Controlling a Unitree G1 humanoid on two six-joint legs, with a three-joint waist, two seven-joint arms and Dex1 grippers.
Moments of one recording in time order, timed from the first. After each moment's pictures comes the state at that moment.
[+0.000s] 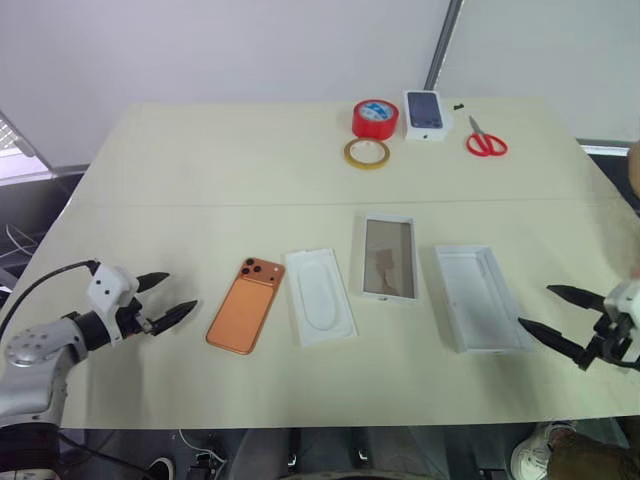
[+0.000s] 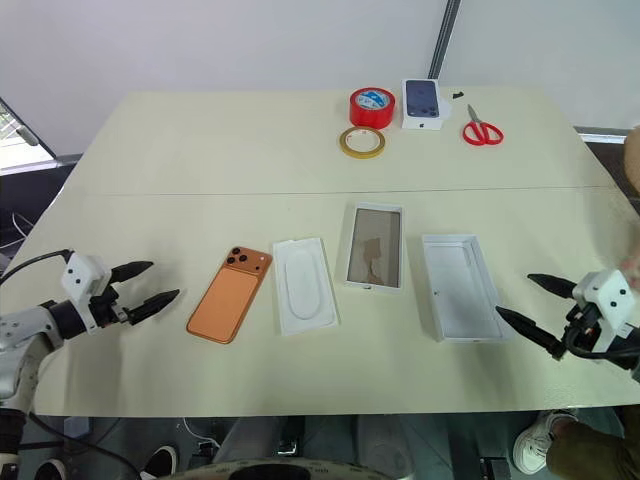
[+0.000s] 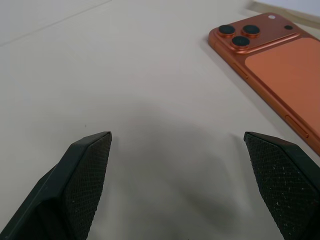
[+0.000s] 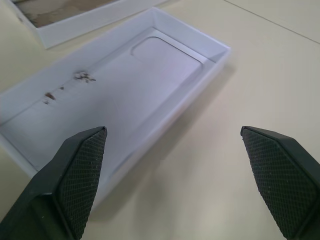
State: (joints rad) left arm 0.01 0.73 0.30 0.19 -0.36 0.03 -1.02; right arm 0.22 -0.86 -0.54 0.18 0.44 0.01 1.15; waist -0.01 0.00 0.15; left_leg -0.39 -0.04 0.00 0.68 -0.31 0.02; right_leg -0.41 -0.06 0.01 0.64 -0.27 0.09
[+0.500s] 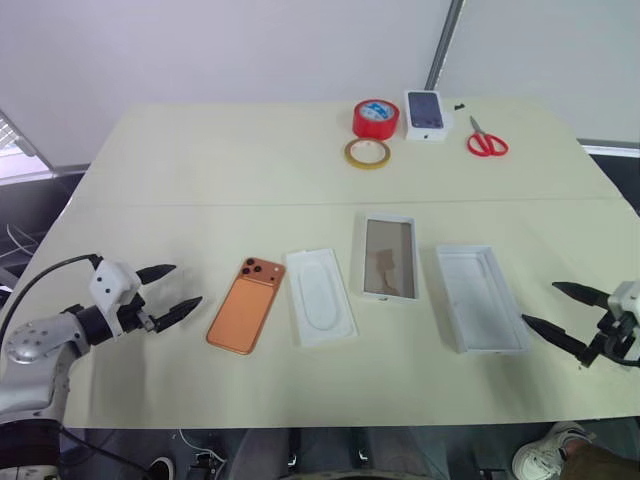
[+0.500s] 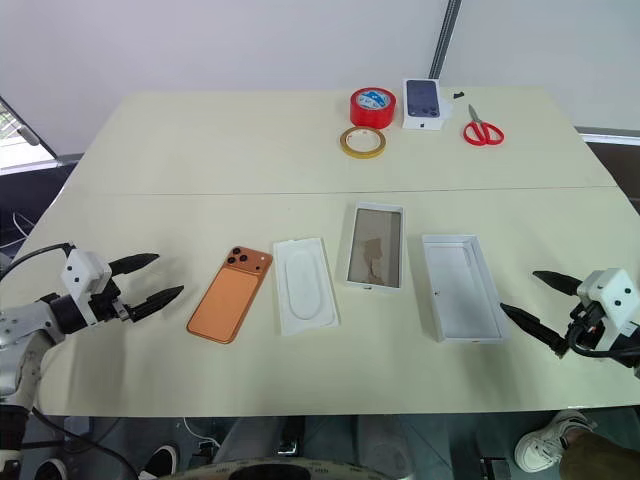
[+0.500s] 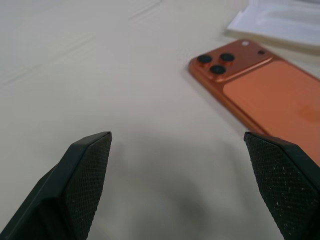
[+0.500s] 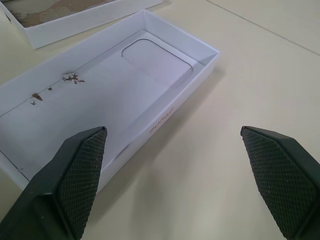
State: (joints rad) left arm 0.00 0.73 0.29 0.18 -0.39 -0.04 -1.07; right arm 0.19 -0.86 -0.53 0.21 0.42 -0.03 1.14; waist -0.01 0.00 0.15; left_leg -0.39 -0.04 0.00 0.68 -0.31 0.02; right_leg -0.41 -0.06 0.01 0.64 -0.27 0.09
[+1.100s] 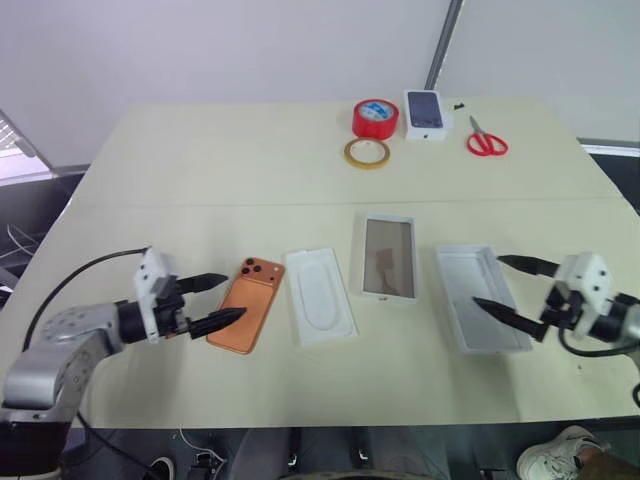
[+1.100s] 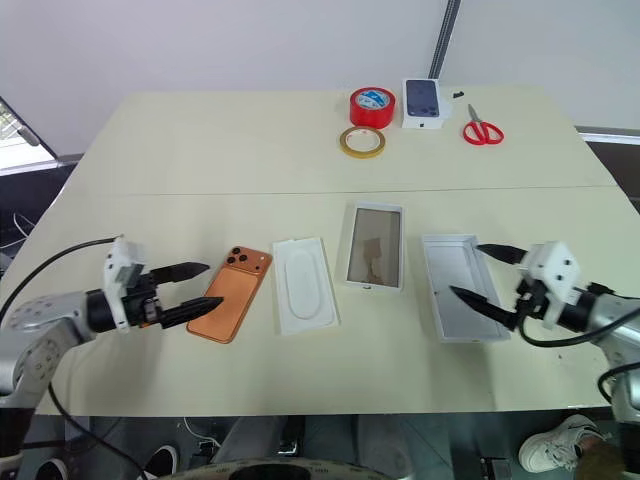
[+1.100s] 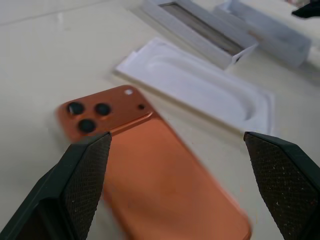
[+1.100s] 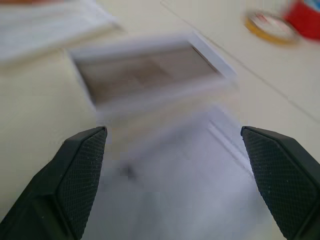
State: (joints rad) left arm -0.05 0.76 0.16 -0.25 -0.66 0.62 -0.97; right arm 0.06 -0.82 -0.31 -0.13 0.44 0.08 1.10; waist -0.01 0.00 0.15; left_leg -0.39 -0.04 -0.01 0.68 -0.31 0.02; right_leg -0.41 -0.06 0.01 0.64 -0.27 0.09
